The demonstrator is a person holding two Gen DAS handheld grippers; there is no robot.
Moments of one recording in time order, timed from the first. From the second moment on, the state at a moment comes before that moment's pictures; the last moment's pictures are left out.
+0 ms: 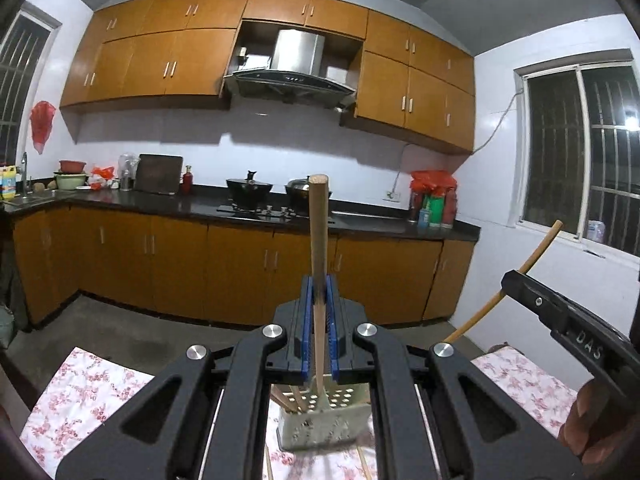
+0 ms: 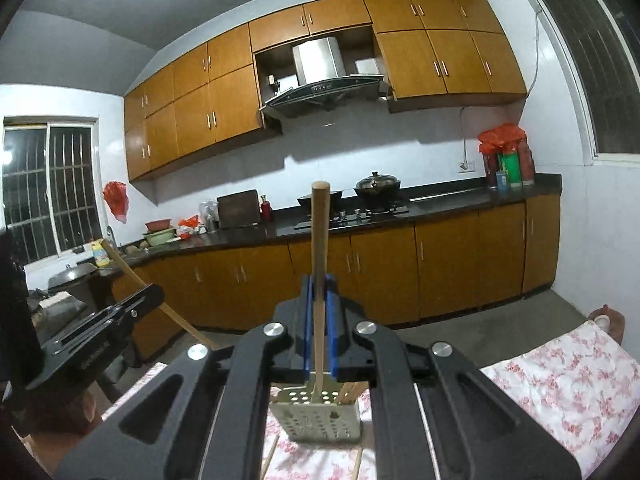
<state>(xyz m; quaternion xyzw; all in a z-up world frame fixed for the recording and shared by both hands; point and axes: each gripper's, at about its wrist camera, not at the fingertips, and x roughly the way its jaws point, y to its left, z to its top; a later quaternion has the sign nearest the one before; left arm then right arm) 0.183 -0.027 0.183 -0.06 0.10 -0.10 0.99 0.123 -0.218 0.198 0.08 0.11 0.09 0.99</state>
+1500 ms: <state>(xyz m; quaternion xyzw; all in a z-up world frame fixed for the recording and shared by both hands) 0.156 0.018 0.147 -0.07 0.15 -0.05 0.99 0.102 -0.236 0.132 0.06 0.18 0.03 0.98</state>
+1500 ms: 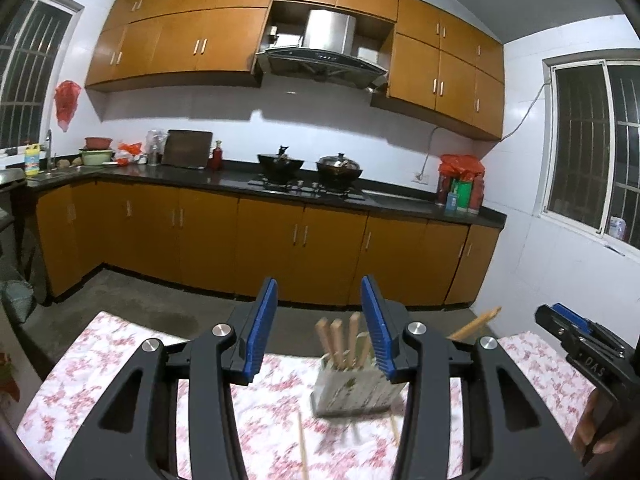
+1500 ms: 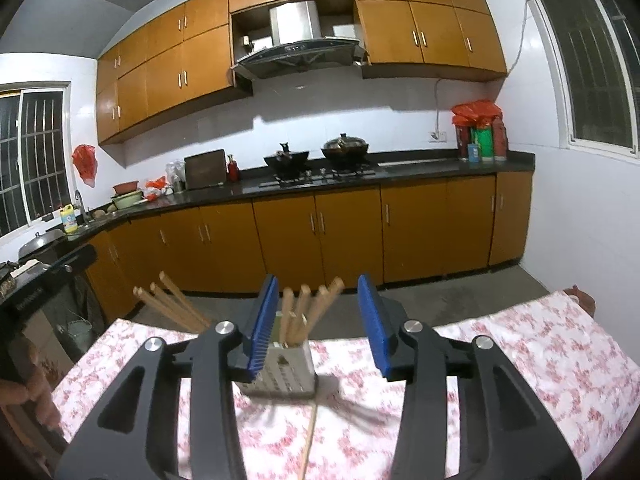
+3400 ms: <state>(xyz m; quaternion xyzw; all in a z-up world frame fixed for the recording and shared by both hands) 0.159 0.001 -0.081 0.02 0.44 -0.02 0.90 0.104 -0.222 -0.081 0.02 0.45 0.01 0.89</state>
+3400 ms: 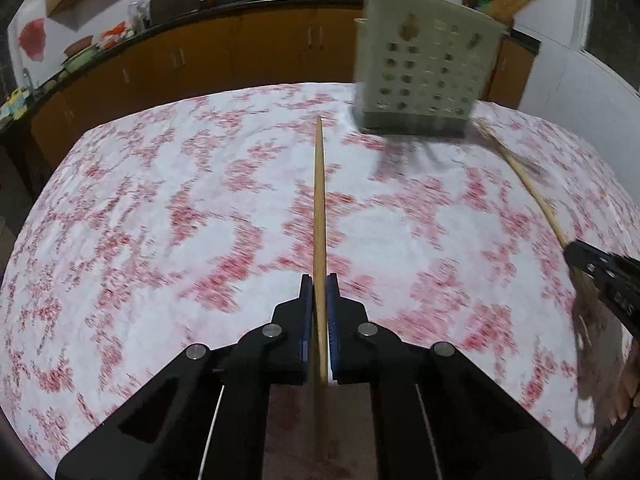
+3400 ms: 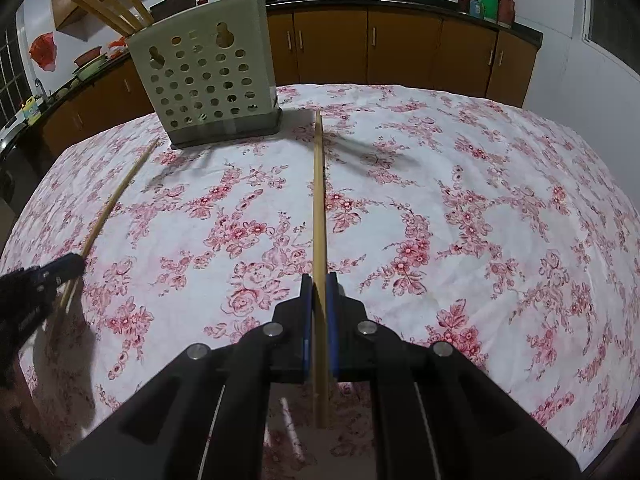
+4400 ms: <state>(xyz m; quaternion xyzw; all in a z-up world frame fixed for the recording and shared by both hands) 0.173 0.023 -0.081 0.00 0.44 -0.01 0.90 0.114 -0.230 -0.084 0.02 0.44 -0.01 0.90</state>
